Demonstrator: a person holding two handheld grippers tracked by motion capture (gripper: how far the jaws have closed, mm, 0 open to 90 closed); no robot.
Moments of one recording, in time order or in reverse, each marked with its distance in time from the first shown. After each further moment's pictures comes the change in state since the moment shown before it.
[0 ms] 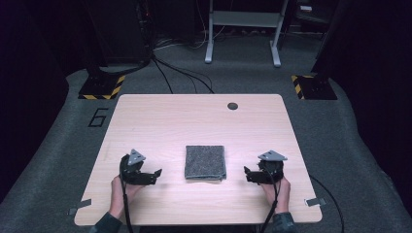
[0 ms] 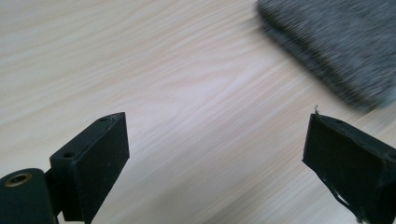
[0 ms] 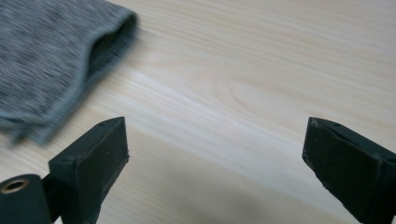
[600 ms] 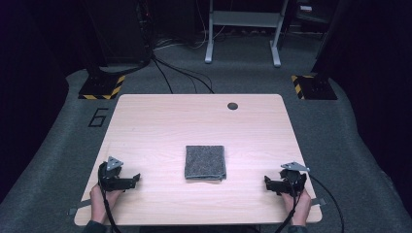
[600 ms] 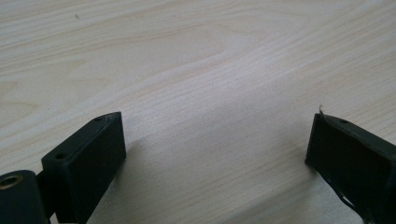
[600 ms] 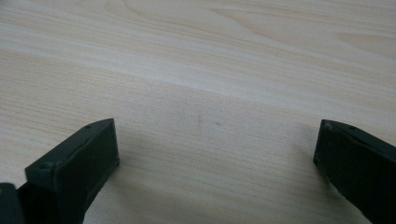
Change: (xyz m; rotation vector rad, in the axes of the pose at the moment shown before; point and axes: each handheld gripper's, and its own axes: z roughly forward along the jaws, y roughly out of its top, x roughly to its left) left arm 0.046 -0.043 -0.008 0.047 0.096 -0.077; right arm -0.050 -0.052 -0.011 0.076 -0.086 0.123
